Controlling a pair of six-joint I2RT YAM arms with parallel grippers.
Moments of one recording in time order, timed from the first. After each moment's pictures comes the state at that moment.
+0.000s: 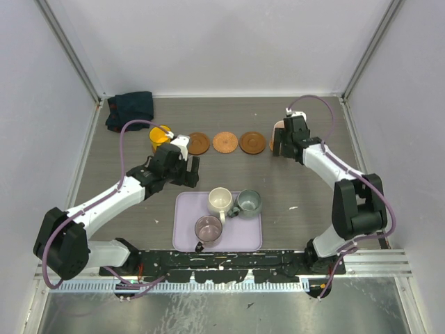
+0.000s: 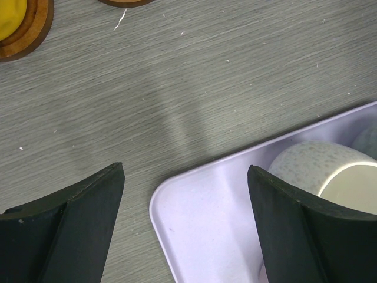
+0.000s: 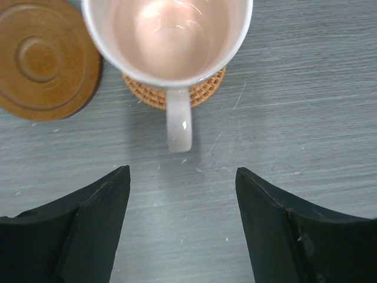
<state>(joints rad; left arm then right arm) -0.58 1.27 0.83 -0.30 -0.08 -0.28 0.21 1.60 1.06 -0.32 0.23 0.22</state>
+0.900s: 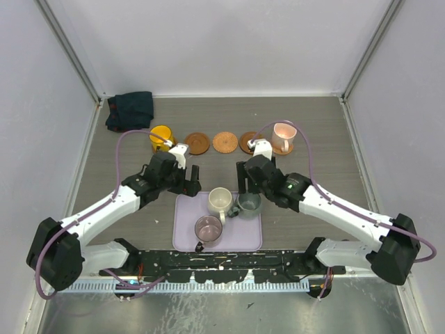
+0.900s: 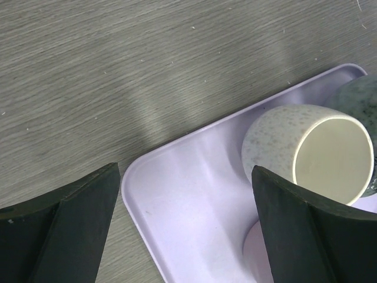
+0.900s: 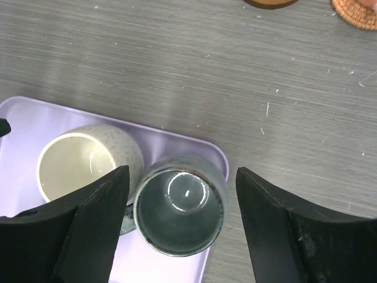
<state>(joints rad) -0.58 1.17 0.72 -0.27 0.05 -0.30 0.84 1.15 0.90 -0.51 0.39 0.50</state>
